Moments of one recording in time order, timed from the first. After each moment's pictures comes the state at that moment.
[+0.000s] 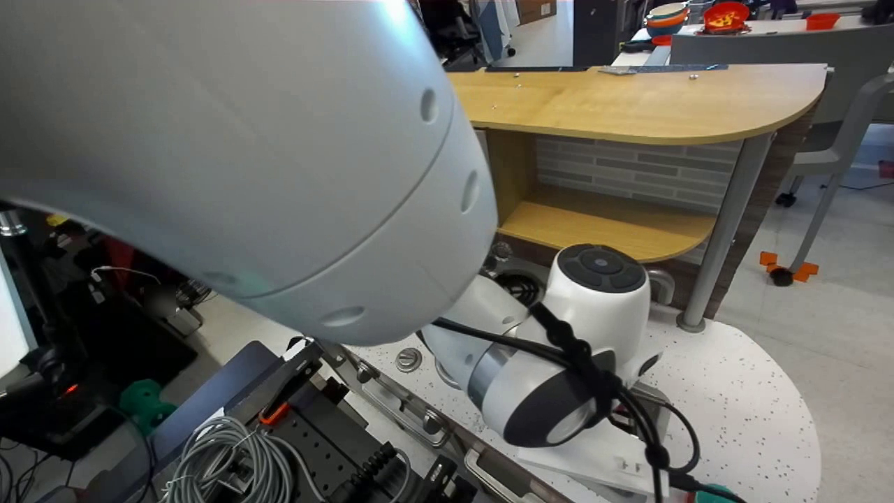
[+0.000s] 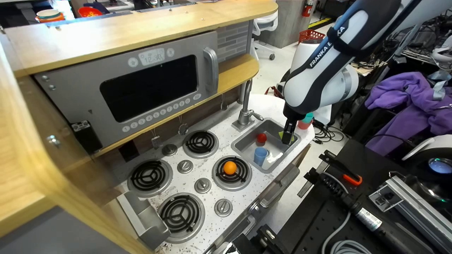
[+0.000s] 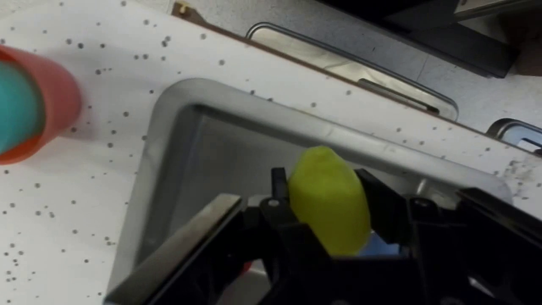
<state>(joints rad) -0.41 0.87 0.02 -1.98 -0.13 2.77 -0.69</state>
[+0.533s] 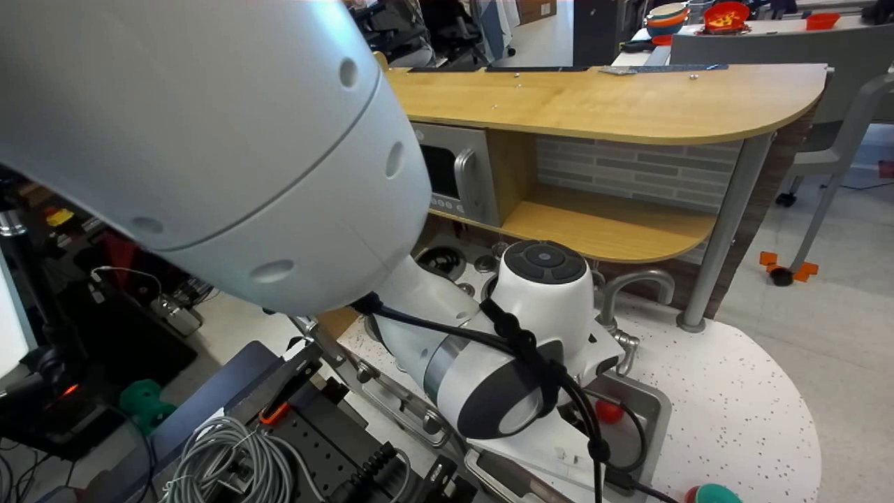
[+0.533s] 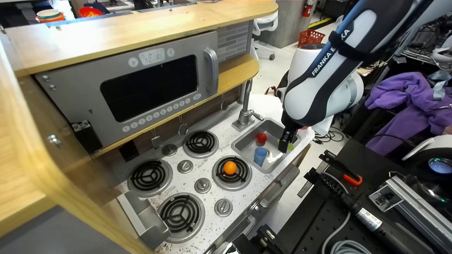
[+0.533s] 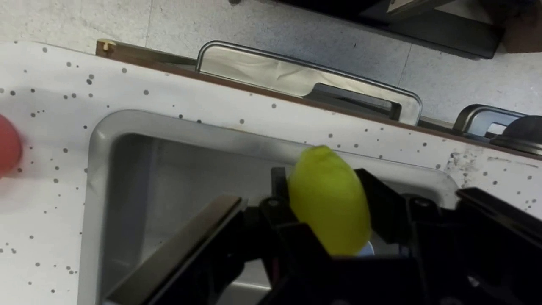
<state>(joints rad) -0.34 0.82 0.00 -2.10 -0.13 2.83 -0.50</state>
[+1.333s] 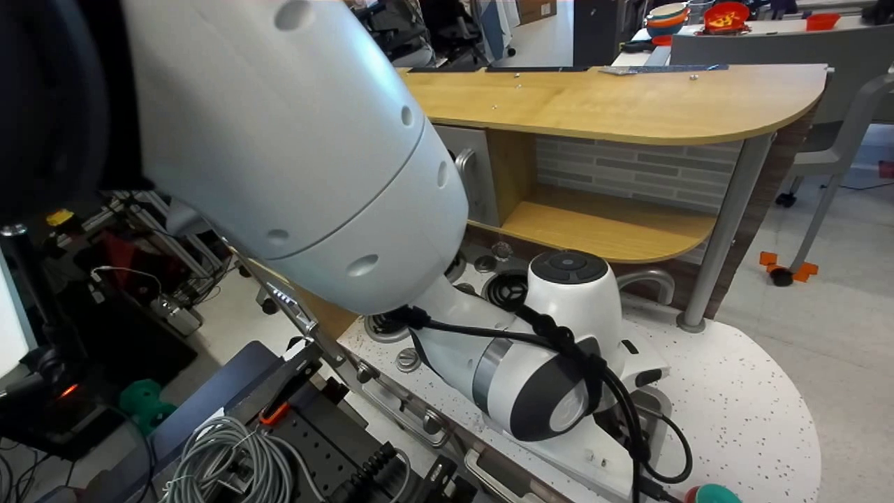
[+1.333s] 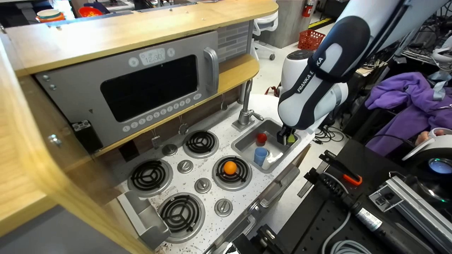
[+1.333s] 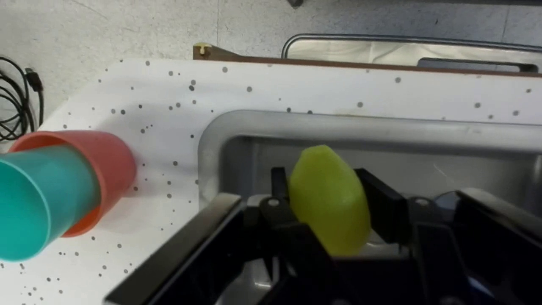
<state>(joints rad) -0.19 0.97 -0.18 -1.91 -0.16 2.82 -0.25</state>
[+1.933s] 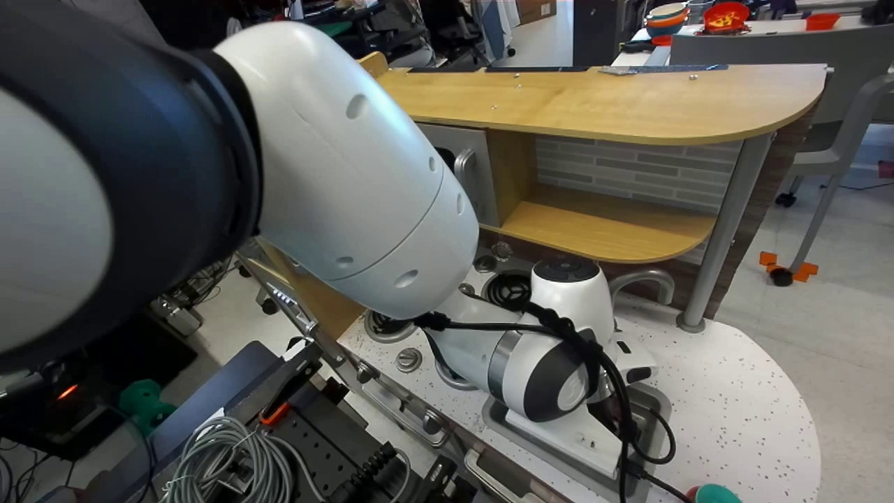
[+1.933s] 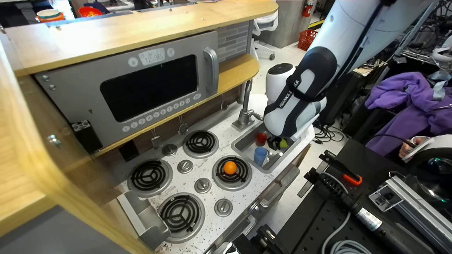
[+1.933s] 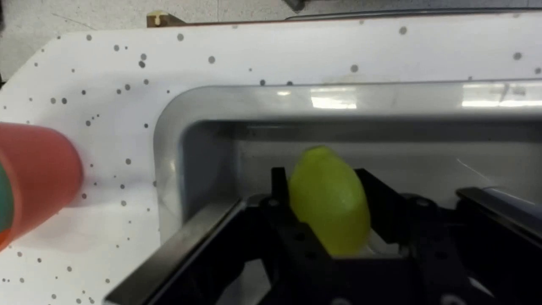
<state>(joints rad) -0.13 1.12 -0.21 -1.73 -0.16 2.73 -0.13</state>
